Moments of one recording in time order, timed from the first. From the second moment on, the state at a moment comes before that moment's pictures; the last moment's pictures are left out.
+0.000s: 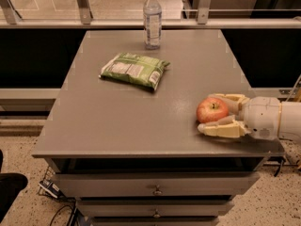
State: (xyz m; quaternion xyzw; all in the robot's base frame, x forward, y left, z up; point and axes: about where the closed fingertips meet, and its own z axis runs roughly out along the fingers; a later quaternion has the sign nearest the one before) arm 0.487 -0.176 0.839 -0.45 0.67 0.26 0.52
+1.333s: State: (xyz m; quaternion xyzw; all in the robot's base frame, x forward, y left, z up) arm 0.490 -0.174 0.846 -0.45 0.68 0.26 0.52
